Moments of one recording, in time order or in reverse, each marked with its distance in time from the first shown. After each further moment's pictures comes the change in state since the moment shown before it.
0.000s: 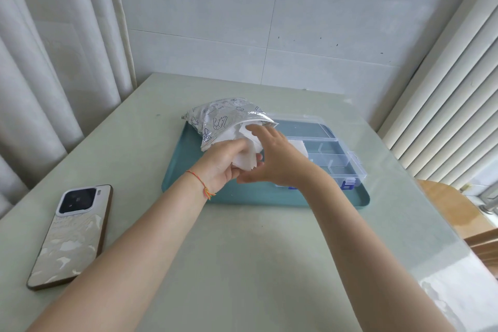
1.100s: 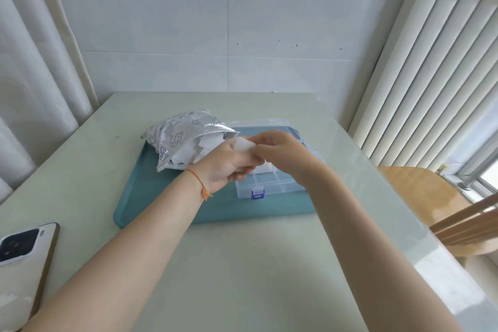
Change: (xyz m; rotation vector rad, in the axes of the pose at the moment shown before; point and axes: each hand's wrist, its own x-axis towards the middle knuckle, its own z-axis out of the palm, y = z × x) left_hand 0.042 0.003 0.067 0.329 -0.412 0.102; right_hand -0.019 0.066 -0.054 0.522 0.104 0.291
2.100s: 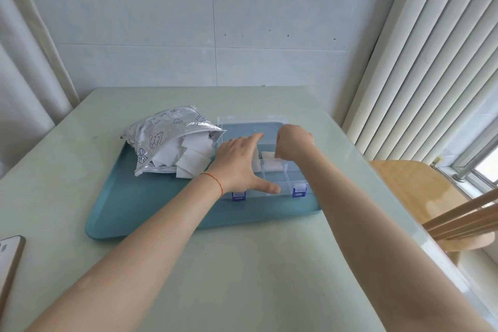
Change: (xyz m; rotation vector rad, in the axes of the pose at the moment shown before) left_hand 0.050 -0.022 0.024 1.179 0.162 0.050; right_hand 0.077 0.058 -0.034 -0.841 0.097 0.277
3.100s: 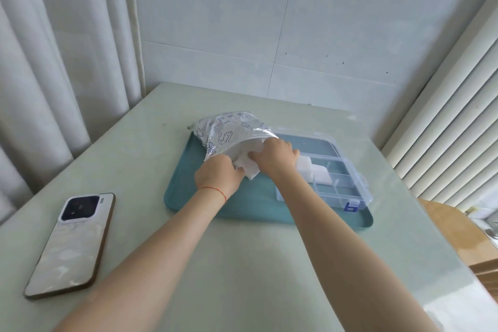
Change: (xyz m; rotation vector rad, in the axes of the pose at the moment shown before) left_hand -0.085 -0.090 -0.025 -0.103 0.302 -0.643; right_hand -0.047 -0.152 0.030 0.142 0.104 -0.095
